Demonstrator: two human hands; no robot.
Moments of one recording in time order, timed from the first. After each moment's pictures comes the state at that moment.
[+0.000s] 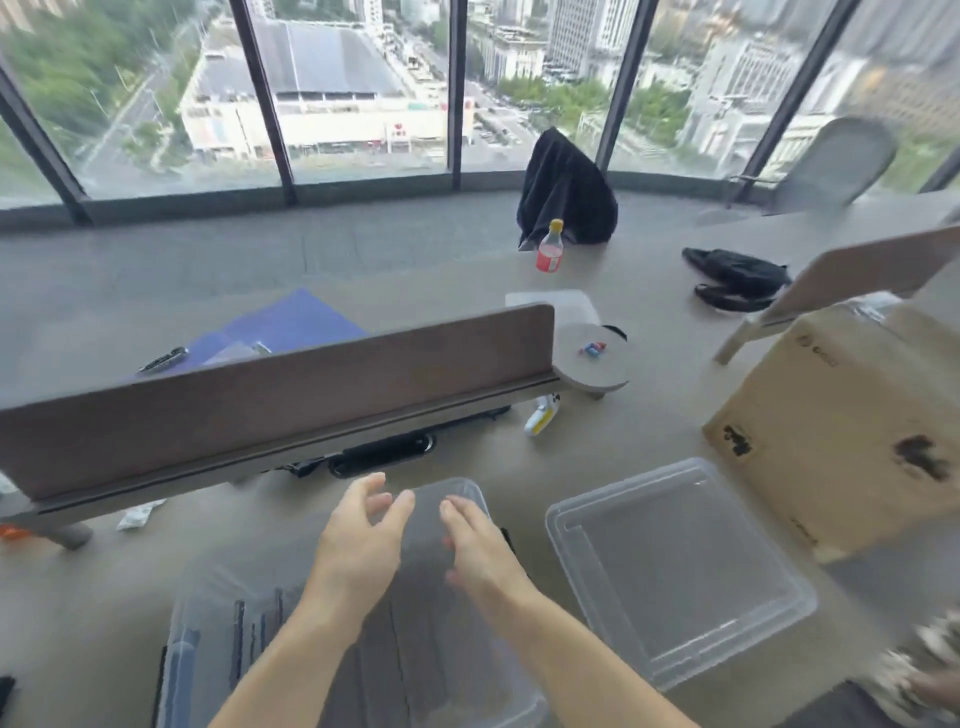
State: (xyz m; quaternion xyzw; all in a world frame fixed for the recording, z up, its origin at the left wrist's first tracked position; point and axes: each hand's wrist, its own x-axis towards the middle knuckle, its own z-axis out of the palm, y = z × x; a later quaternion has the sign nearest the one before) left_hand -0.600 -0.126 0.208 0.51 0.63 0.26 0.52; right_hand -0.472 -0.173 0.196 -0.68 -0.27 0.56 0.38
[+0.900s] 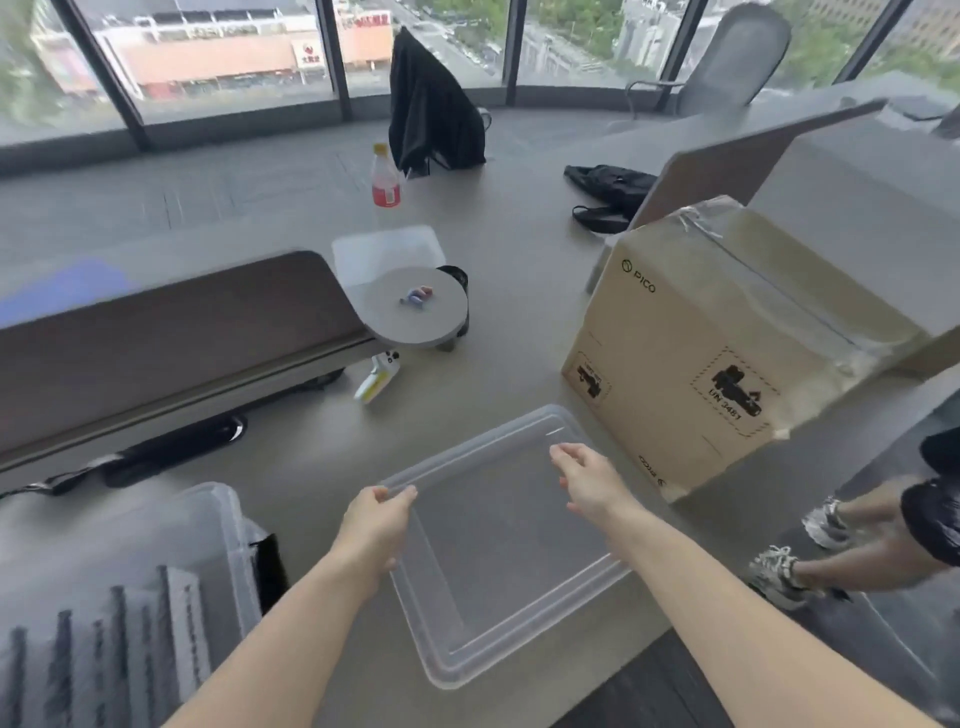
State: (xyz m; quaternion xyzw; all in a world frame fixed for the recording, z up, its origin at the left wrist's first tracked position) left_hand -0.304 -0.167 0.118 0.44 0.67 0.09 0.59; right_hand -0.085 -0.262 0.136 -0.81 -0.18 0.44 0.36
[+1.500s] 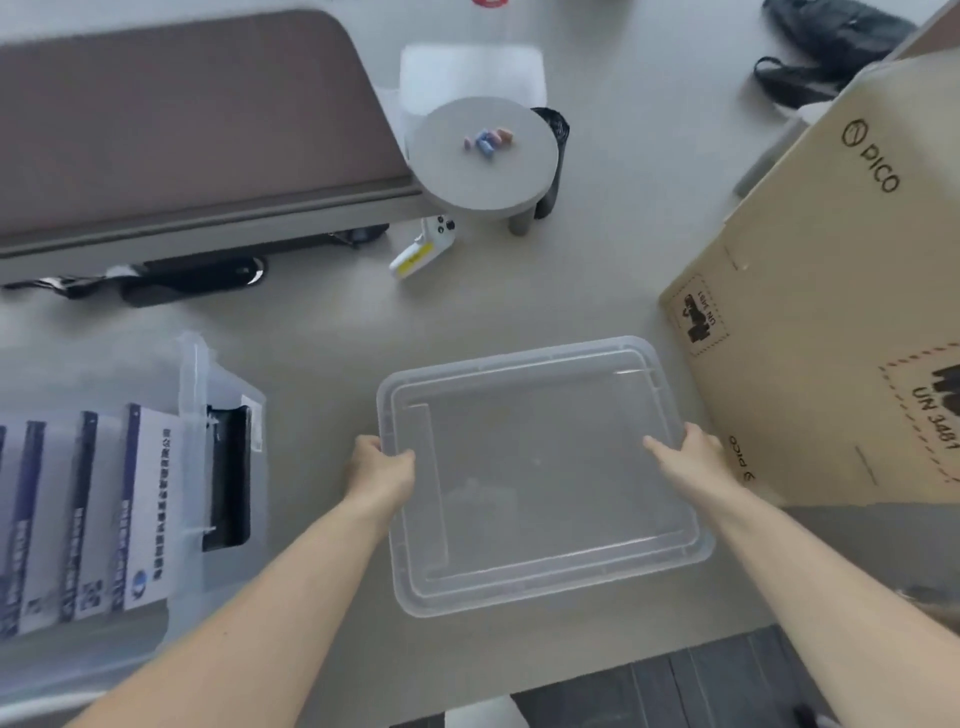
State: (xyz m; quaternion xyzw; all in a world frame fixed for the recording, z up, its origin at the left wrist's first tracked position) left_hand -0.289 -0.186 -0.022 0.31 0.79 0.10 0.52; right_hand 0.036 -0.252 -0.014 -0.88 -0.24 0.39 0.08
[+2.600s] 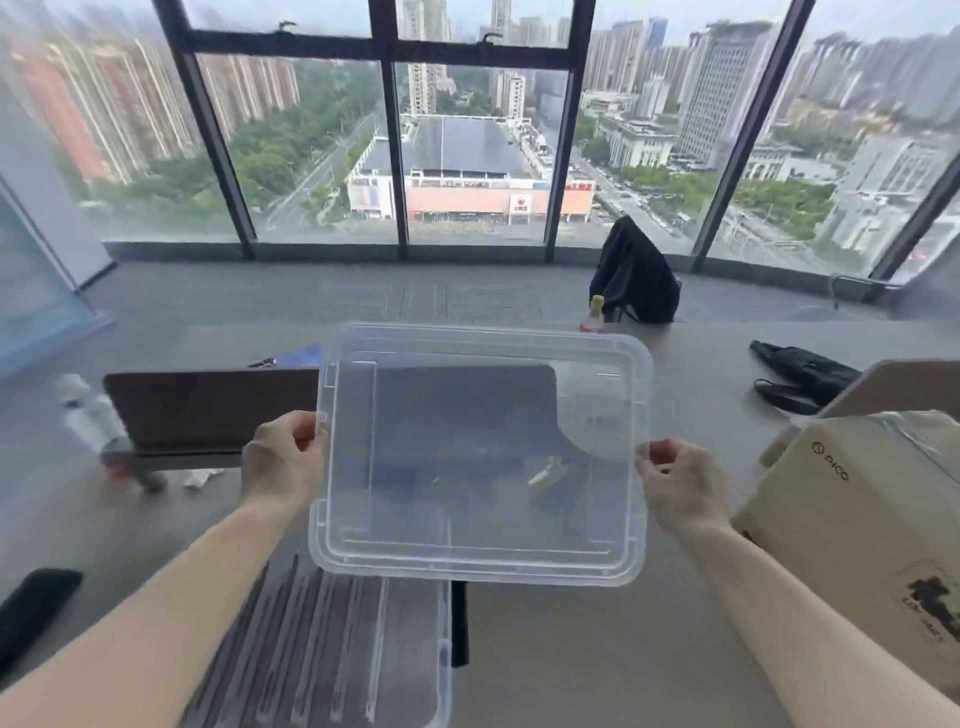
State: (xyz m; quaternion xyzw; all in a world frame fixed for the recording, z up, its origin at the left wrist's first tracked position) left_hand -0.570 -0.118 0.276 0.53 0.73 0.38 0.20; right_hand -0.188 -0.179 0.278 -0.79 -0.45 0.18 0.38
